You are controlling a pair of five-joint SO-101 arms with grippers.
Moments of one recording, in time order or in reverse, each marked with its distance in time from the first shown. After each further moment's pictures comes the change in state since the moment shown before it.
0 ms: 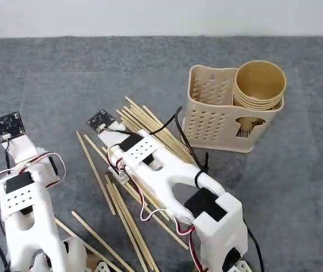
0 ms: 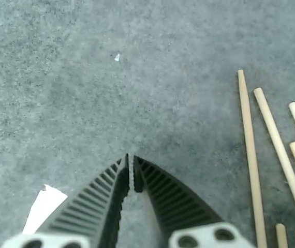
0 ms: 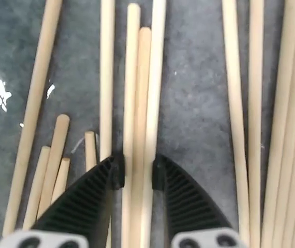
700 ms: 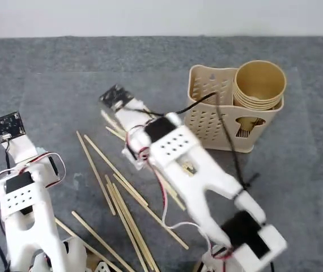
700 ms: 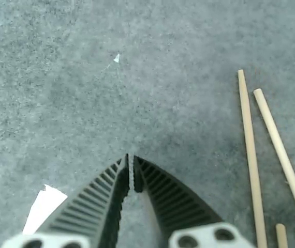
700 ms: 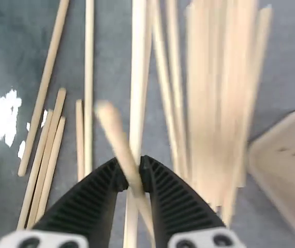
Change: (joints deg) left arm 0.0 0.0 0.0 0.0 0.0; right arm 7.3 -26.7 1.1 12.6 5.9
